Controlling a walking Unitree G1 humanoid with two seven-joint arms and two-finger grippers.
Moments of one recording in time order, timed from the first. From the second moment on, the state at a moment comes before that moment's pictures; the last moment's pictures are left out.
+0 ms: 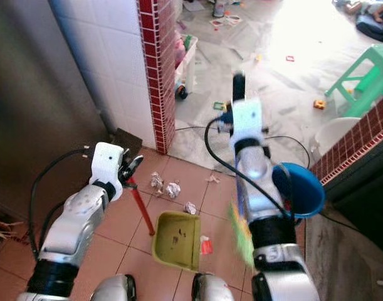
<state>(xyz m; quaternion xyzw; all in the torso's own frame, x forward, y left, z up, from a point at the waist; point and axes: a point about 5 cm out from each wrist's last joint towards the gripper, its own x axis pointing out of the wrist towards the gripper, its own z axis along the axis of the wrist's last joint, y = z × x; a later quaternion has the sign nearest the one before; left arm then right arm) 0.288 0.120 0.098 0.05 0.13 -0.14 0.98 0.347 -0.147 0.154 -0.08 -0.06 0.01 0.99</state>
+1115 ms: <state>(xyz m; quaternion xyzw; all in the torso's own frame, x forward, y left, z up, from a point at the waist) 0.303 0.122 0.126 0.05 0.10 -0.11 0.99 0.372 -0.149 0.193 0.07 -0.09 0.01 0.99</state>
